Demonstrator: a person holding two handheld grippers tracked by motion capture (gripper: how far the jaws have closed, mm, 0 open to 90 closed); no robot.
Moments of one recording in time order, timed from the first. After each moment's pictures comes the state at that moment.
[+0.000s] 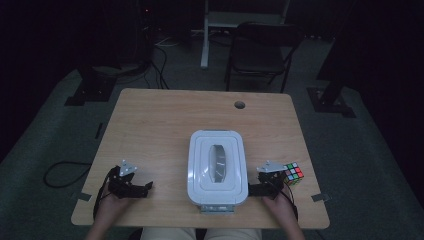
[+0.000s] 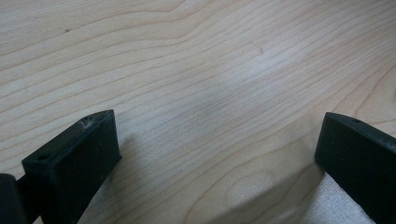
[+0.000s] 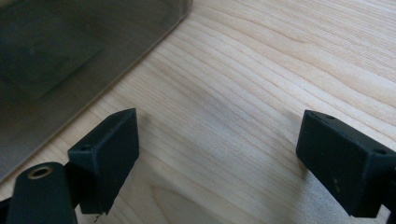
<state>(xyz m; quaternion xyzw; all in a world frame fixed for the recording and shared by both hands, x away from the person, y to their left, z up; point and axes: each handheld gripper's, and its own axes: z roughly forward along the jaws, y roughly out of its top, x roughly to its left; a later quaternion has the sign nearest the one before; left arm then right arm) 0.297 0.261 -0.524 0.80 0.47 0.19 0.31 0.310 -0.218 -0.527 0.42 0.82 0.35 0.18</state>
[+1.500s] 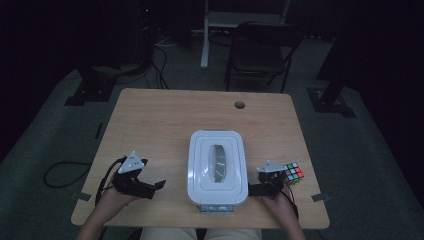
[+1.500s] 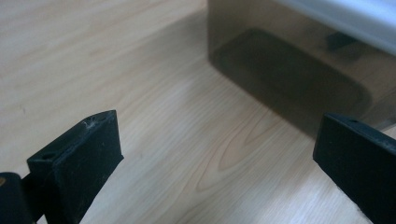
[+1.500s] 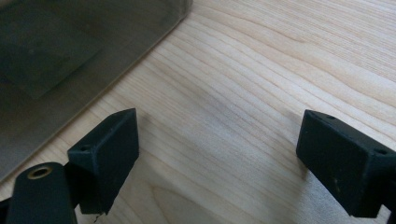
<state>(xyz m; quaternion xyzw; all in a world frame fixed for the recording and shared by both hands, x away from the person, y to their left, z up) 0.277 0.219 -0.432 0.83 0.33 0.15 0.42 0.310 -0.218 -0.527 0.42 0.82 0.35 0.18</state>
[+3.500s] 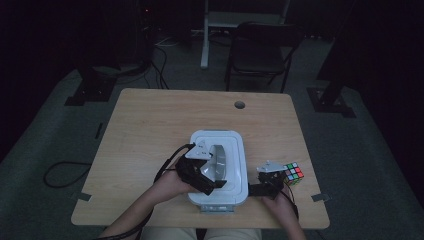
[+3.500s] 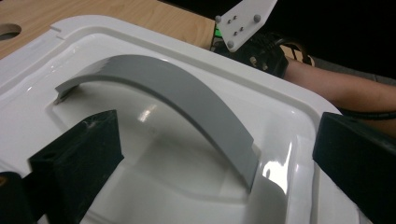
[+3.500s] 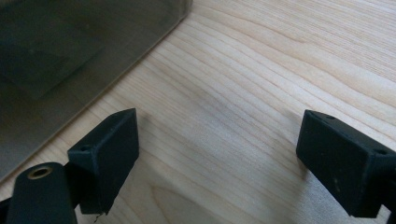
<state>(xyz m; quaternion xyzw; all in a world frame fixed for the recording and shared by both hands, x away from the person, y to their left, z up) 0.302 0.061 -0.393 0.87 0.19 0.05 0.44 0.310 -0.218 -0.527 0.42 0.82 0.35 0.18</state>
